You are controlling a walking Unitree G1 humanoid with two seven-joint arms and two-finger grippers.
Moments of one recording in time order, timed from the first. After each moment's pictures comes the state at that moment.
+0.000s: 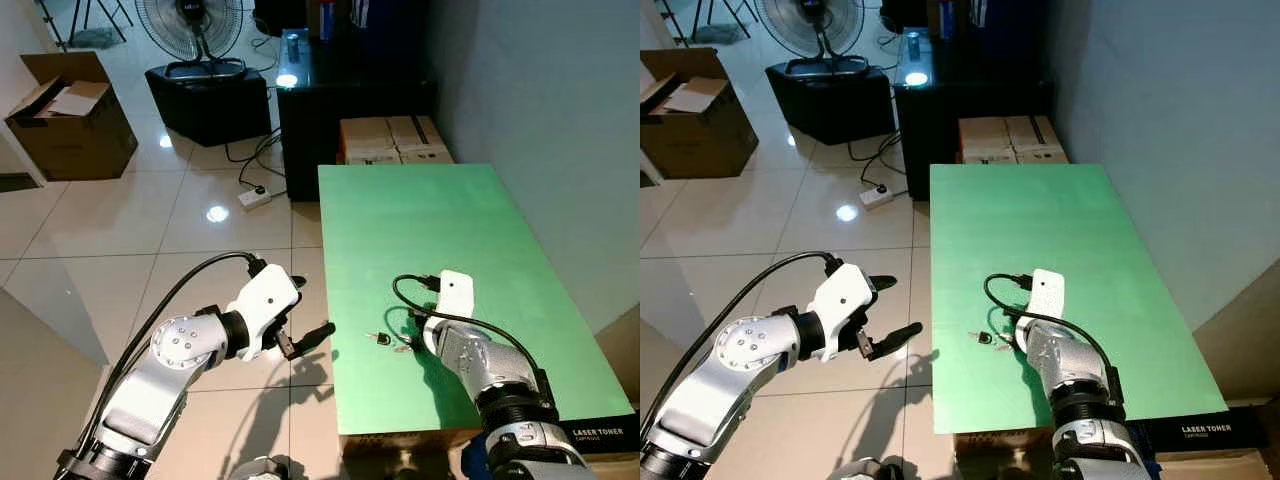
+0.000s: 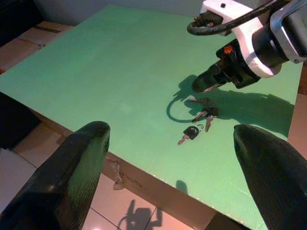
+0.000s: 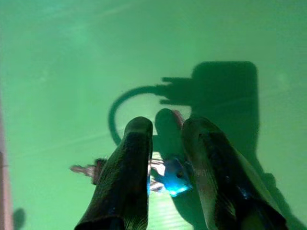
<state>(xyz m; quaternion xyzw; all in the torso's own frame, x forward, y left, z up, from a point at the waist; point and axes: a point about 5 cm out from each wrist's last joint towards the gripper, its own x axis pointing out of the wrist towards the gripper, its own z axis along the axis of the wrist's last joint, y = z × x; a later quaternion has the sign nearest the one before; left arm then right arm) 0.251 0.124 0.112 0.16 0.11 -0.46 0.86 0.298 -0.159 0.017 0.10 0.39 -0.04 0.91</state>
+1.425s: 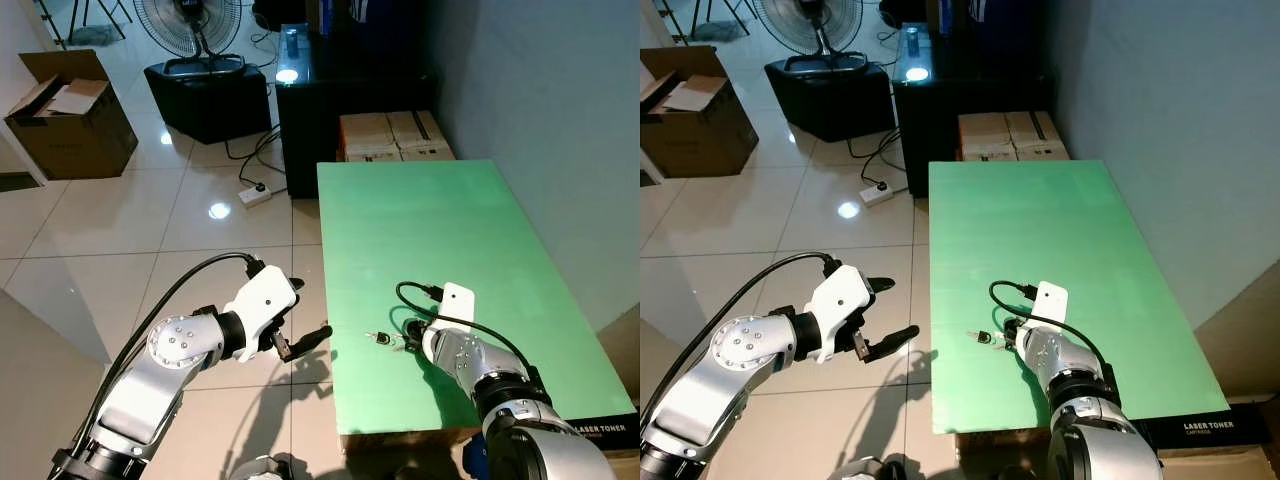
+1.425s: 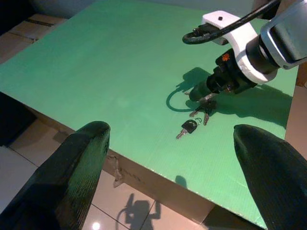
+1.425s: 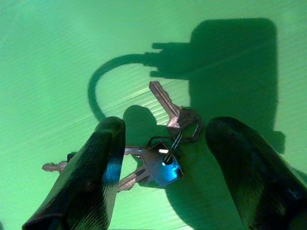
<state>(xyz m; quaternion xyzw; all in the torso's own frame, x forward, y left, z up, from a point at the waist) 0.250 0.128 0.112 0.17 0.12 -0.47 0.86 0.296 -0.159 -0.005 0.15 0.43 -0.08 0.89</state>
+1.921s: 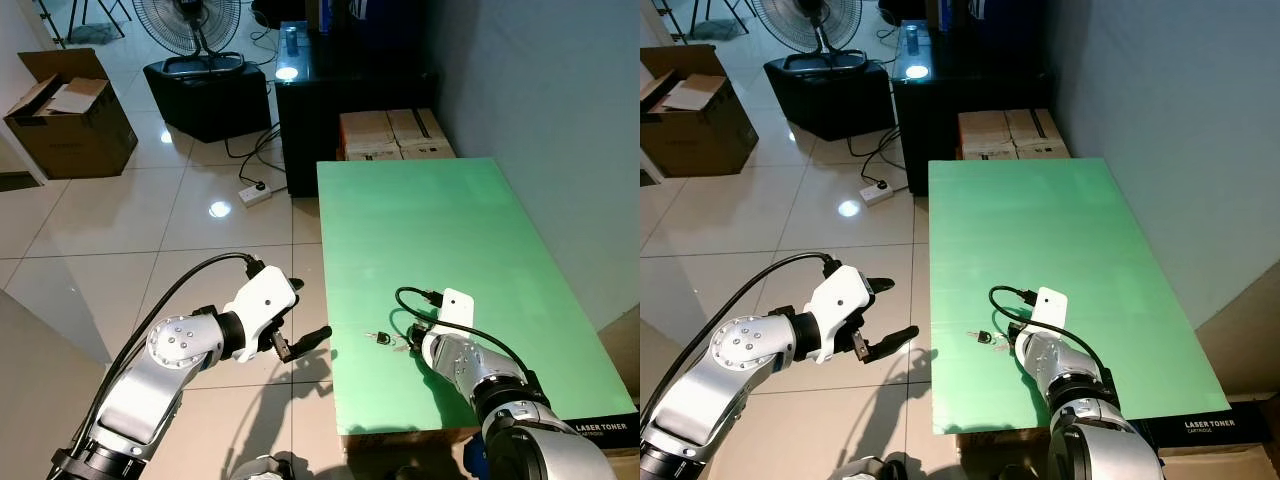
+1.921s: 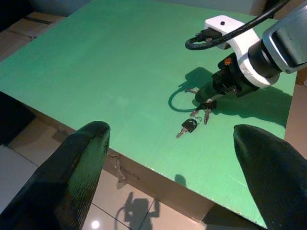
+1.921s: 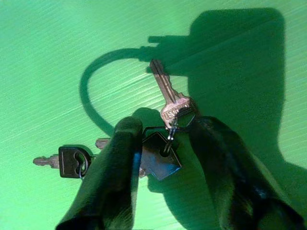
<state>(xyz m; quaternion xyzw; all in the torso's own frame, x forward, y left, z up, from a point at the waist) 0.250 0.128 0.112 0.17 0.12 -0.47 0.86 0.291 -0.159 -0.011 0.15 0.43 -0.08 0.89</state>
